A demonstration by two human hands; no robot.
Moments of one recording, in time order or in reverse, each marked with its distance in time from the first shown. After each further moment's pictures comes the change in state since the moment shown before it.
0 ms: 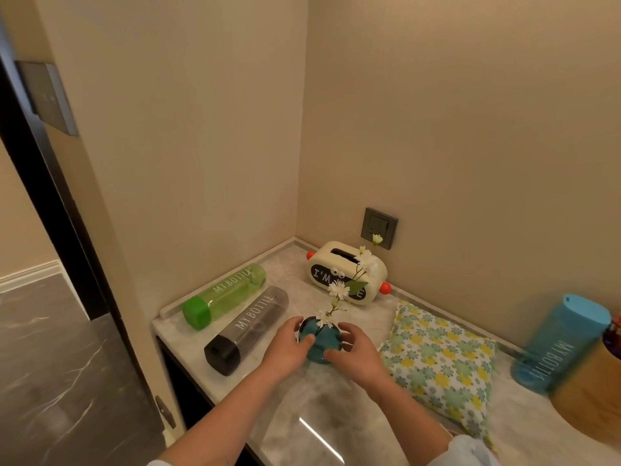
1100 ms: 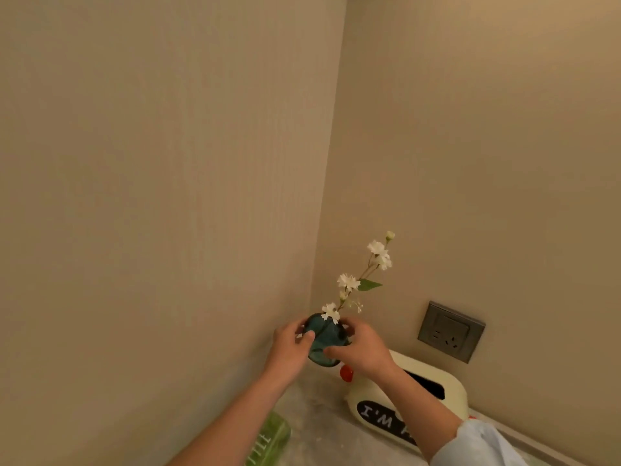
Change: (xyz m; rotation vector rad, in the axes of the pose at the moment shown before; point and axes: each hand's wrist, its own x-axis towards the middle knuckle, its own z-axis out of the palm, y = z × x) left_hand 0.305 0.032 -0.110 -0.229 -0.065 0.110; right_hand 0.277 -0.159 0.037 -0.348 0.162 -0.067
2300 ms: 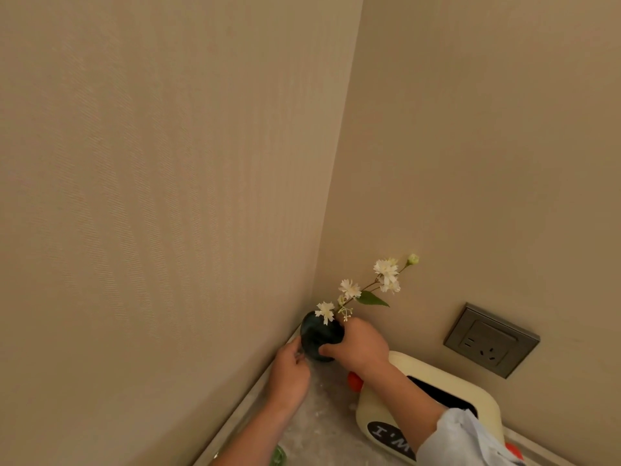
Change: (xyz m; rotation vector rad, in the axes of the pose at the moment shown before) left_hand 0.025 -0.057 0.031 -0.070 0.037 -0.068; right_hand 0.078 0.037 0.044 -0.421 -0.023 0.062
